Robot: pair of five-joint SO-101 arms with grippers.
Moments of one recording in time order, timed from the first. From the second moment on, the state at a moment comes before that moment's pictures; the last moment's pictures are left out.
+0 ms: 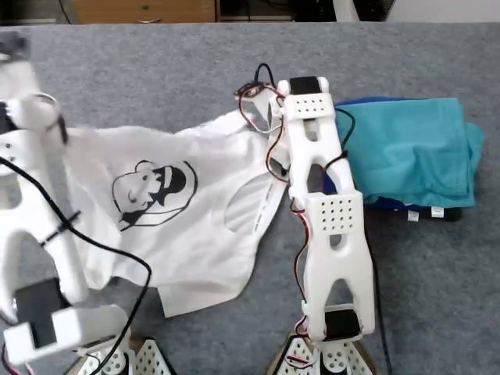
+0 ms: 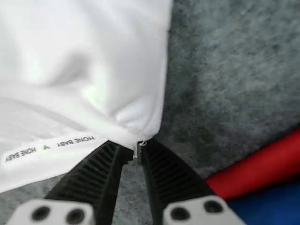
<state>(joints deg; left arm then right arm) -25.5 -6.3 -7.8 79.8 -16.0 -10.2 59.2 -56.1 101.1 32.8</state>
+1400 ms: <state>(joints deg) -30.3 27.5 -30.4 81.9 -7.3 -29.7 54.8 -38.8 100.6 23.8</state>
